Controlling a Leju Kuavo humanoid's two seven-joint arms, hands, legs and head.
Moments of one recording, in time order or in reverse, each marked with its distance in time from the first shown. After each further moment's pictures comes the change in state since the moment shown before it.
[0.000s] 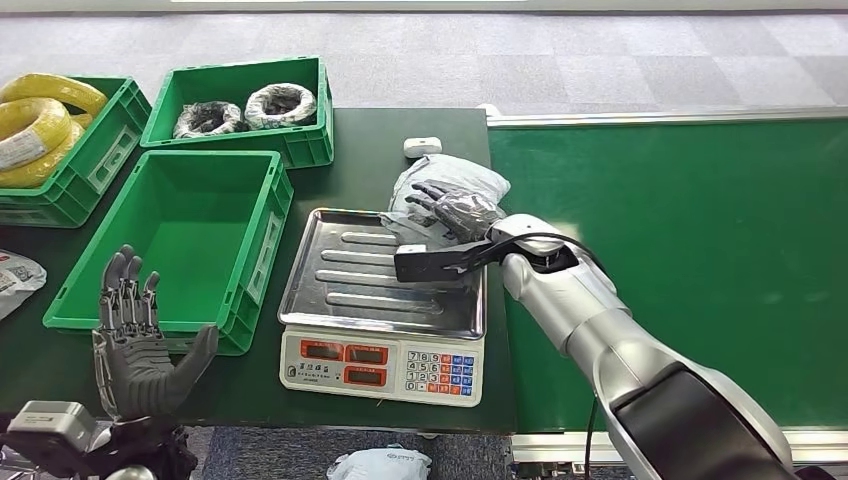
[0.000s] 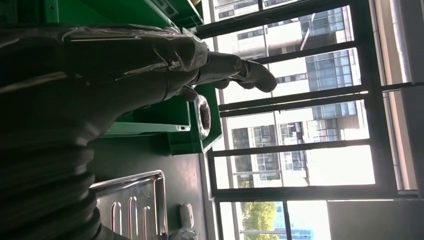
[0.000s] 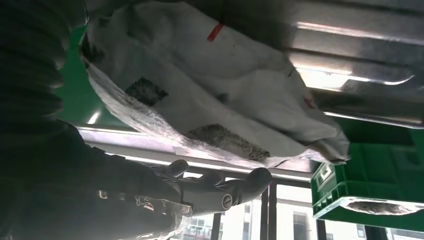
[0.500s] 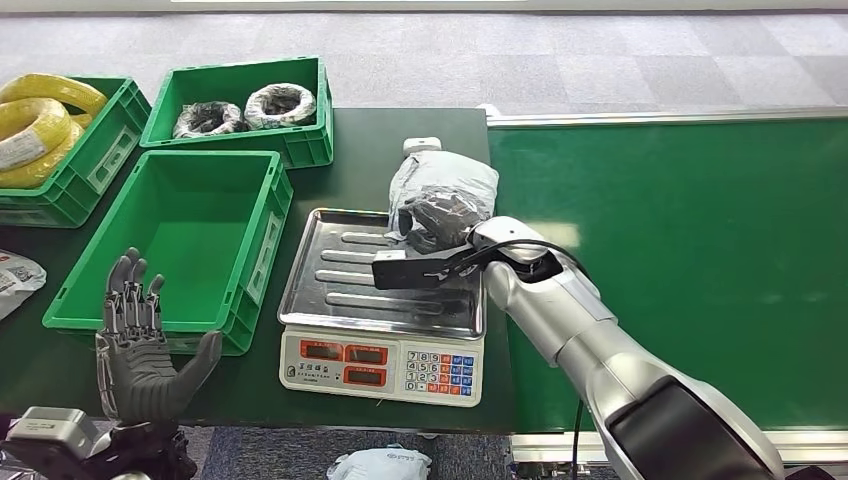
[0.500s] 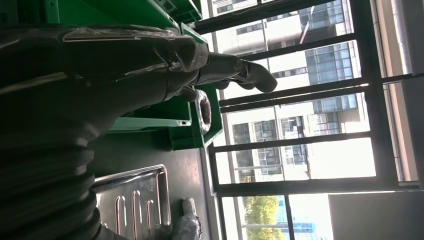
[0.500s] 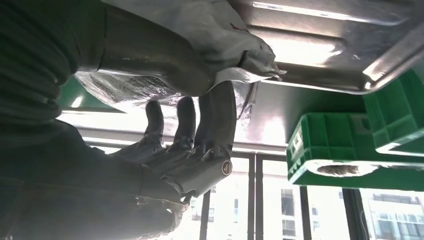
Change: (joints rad) left arm 0.019 -0.008 0.000 -0.015 -0.017 -0.029 0.000; right arm 0.041 0.011 0.045 -0.150 -0.032 -0.025 0.054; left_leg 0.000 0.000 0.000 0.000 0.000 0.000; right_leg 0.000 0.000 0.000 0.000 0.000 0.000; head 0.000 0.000
